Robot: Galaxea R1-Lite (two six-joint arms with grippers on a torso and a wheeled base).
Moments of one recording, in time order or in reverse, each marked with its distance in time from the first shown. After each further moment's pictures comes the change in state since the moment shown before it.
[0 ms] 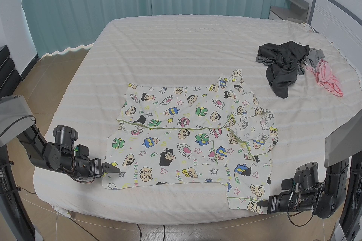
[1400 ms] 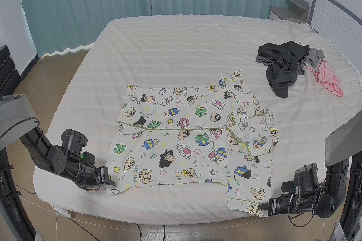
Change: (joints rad) left arm -0.093 -0.036 0.025 0.111 0.087 -0.073; right arm -0.001 -0.002 0.000 0.052 -0.003 0.001
